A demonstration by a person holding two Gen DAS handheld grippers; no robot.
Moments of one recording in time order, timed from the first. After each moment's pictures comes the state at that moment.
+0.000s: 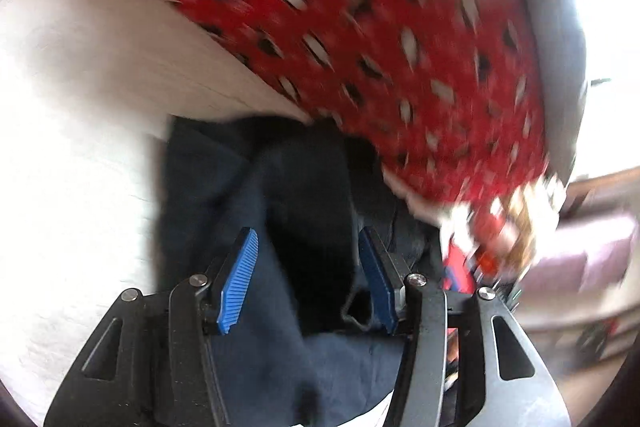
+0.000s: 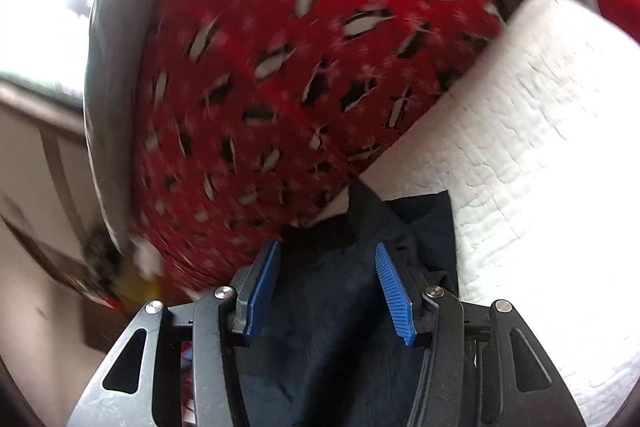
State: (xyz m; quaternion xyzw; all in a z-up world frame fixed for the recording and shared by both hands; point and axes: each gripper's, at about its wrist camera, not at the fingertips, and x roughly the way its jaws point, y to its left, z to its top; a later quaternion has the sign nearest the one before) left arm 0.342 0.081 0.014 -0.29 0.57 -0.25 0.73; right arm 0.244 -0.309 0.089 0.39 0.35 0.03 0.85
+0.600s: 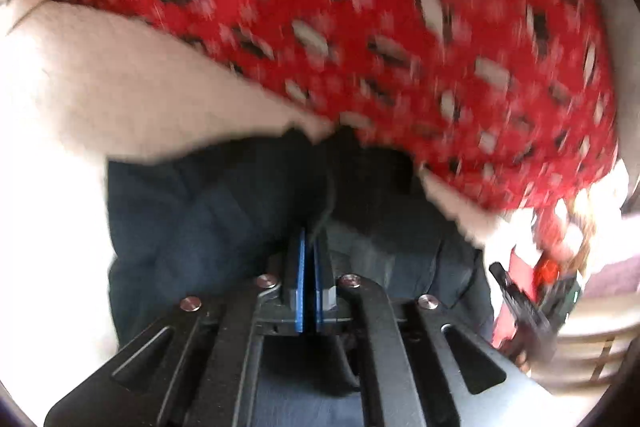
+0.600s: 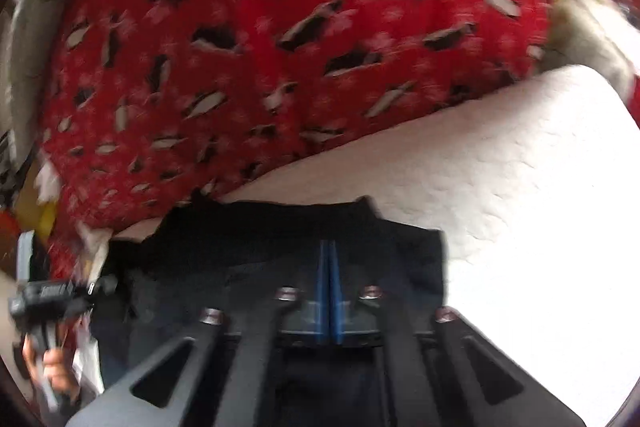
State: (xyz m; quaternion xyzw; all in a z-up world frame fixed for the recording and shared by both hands) left arm 0.380 0.030 0.006 -0.24 0.57 -0.16 0.77; right arm 0.307 -0.281 0.069 0.21 0.44 -0.02 0.87
